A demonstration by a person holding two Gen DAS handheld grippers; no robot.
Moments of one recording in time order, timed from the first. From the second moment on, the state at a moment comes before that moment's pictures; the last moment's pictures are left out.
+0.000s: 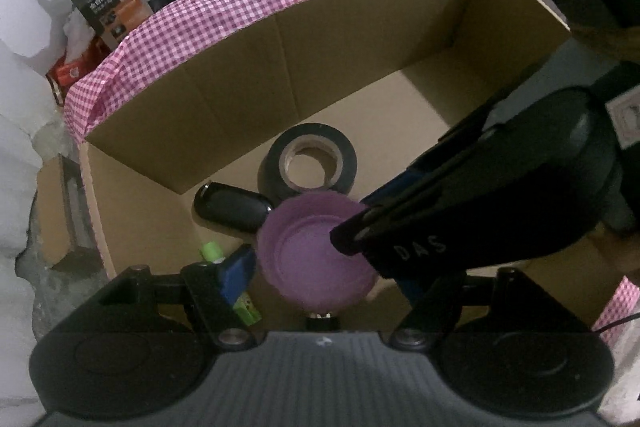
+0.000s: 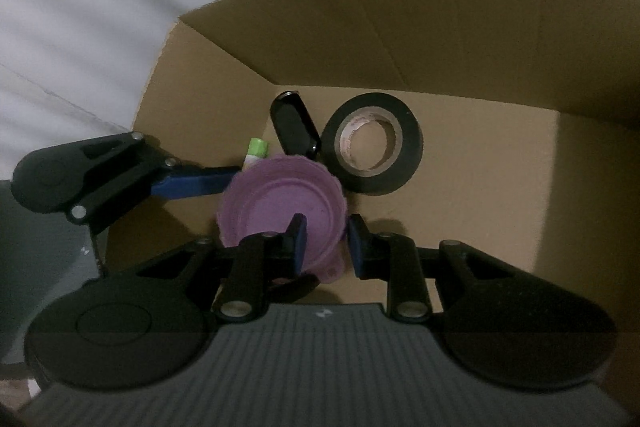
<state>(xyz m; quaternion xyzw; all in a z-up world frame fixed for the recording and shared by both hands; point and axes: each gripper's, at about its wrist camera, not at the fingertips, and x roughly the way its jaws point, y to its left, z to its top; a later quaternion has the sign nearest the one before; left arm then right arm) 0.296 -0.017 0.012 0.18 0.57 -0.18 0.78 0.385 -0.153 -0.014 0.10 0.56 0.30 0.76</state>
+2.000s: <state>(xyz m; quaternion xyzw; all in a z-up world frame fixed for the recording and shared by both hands) 0.124 0.159 0.061 -0.04 0.40 -0.09 0.91 0.384 -0.119 -0.014 0.11 0.58 0.28 0.76</state>
